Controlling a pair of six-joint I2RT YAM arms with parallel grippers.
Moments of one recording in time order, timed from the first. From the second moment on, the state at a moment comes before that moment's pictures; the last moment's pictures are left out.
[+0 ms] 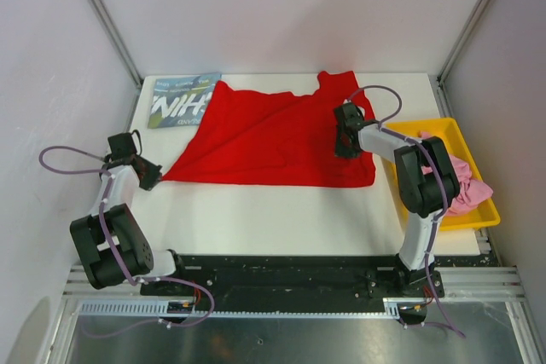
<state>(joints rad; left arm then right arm) 0.37 1.34 0.81 -0.48 -0.02 -0.70 0.36 1.92 1.27 -0.40 0.20 0.46</state>
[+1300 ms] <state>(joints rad) 0.37 1.34 0.78 -0.49 0.00 -0.70 0.30 1.21 0.78 -0.64 0.00 0.61</state>
